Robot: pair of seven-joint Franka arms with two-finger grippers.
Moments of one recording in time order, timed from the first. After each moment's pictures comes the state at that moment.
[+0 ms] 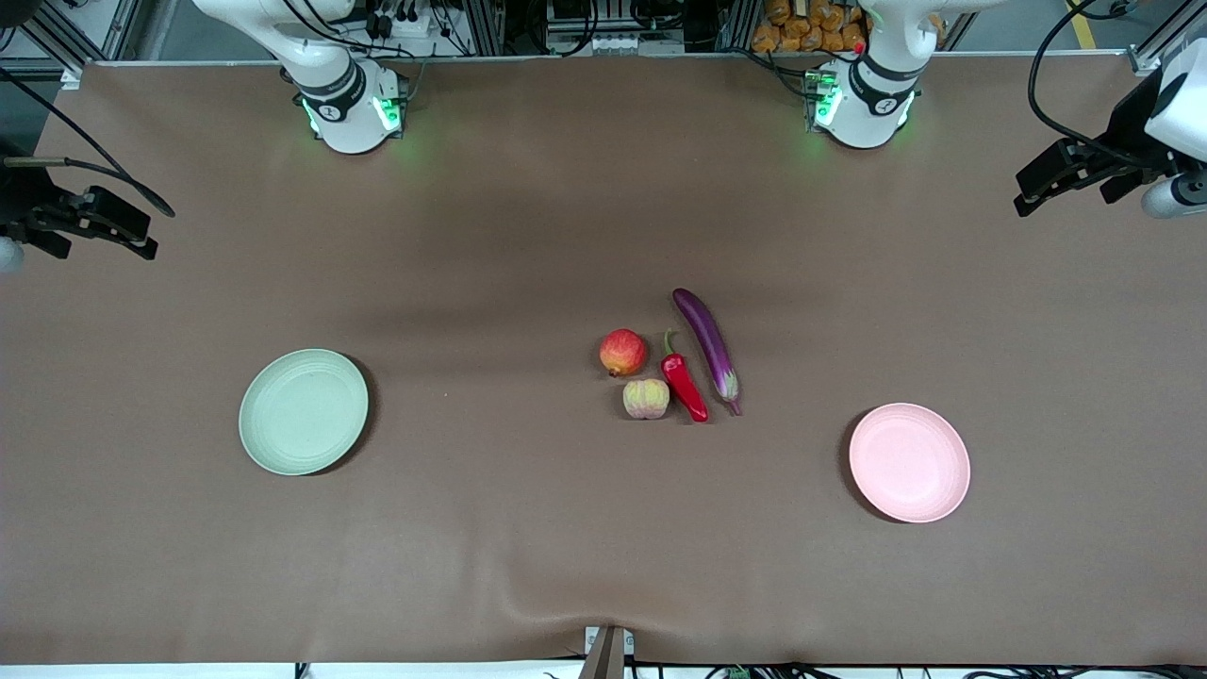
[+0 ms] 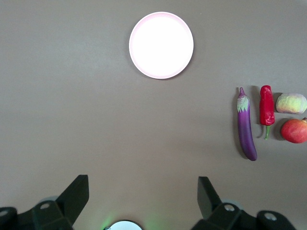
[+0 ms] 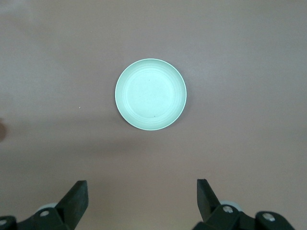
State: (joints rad) left arm 0.02 -0.10 -0.12 -1.59 0.00 1.49 -0.25; right arm -0.02 0.01 0.03 -1.51 -0.01 1.51 0.03
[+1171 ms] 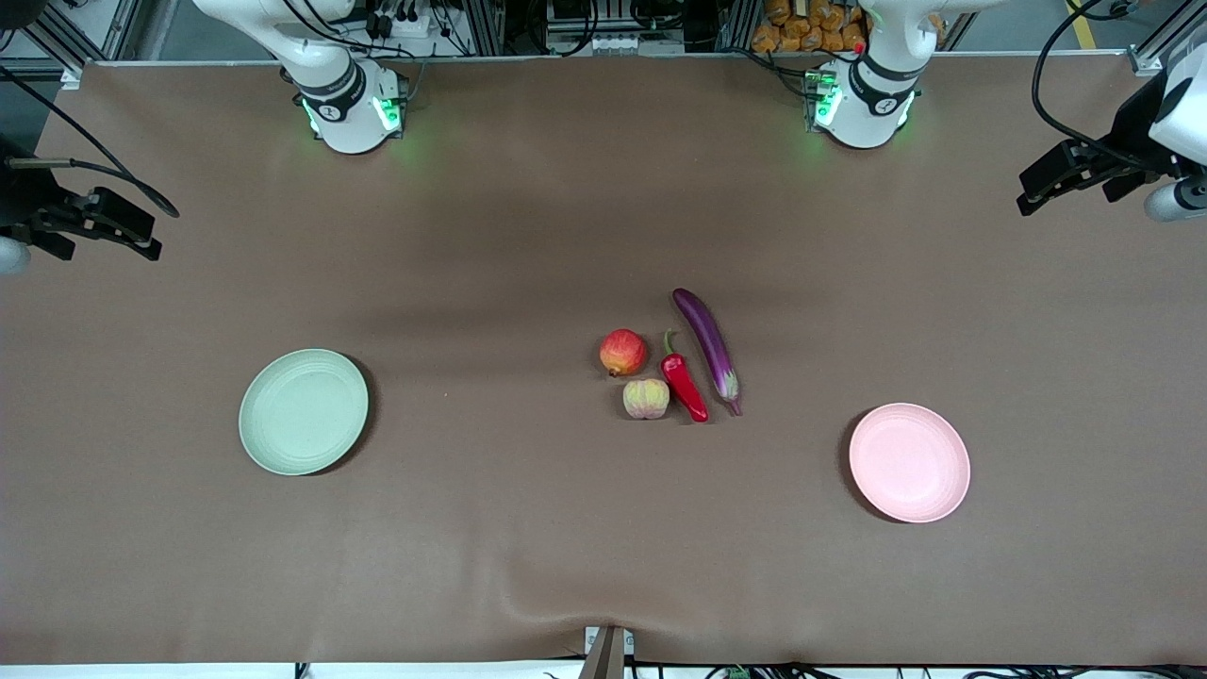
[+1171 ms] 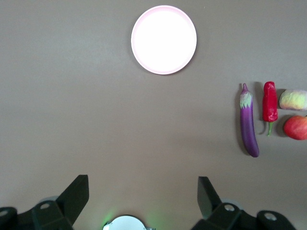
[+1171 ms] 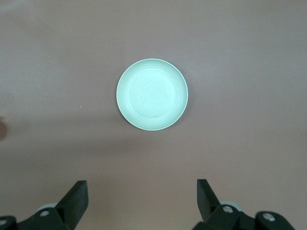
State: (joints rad) left arm 0.02 -0.09 -0.12 -1.58 0.00 1.45 -0.25; right arm -0.02 0.01 0.03 -1.51 -0.01 1.52 0.03
